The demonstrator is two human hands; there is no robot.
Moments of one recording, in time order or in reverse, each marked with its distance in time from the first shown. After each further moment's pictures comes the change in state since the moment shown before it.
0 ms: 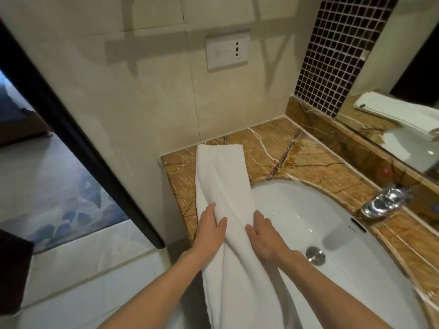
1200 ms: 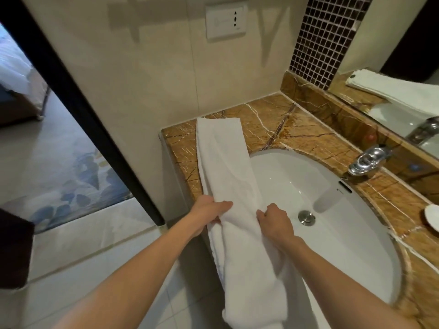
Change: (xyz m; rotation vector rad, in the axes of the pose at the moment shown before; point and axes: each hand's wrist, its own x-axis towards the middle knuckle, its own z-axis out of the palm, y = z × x) left_hand -0.051 -0.005 -0.024 -0.258 -0.193 -0.353; right_hand -0.060 0.017 0.033 -0.058 0.206 0.283
